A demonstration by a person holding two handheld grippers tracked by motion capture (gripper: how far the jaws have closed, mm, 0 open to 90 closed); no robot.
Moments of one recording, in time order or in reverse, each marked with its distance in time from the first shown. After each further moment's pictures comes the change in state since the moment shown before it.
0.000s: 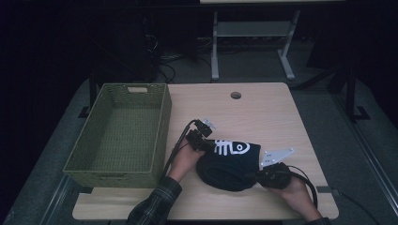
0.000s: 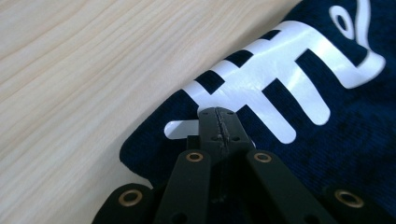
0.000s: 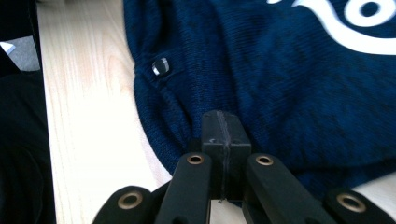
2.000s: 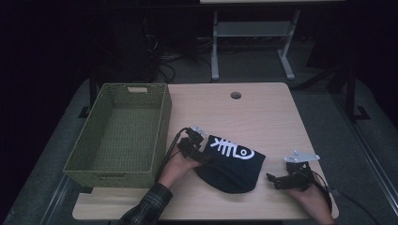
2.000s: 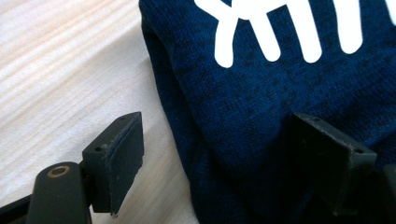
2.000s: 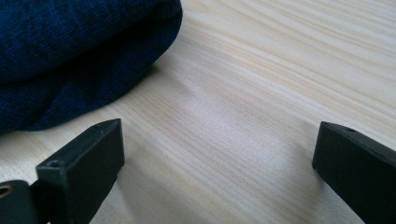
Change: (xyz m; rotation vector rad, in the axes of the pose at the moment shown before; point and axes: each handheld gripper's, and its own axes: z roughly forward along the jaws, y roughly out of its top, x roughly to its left) left arm 0.001 -0.036 -0.008 0.019 -0.016 -0.073; right arm -0.037 -0.059 -0.024 -0.020 -0.459 0.246
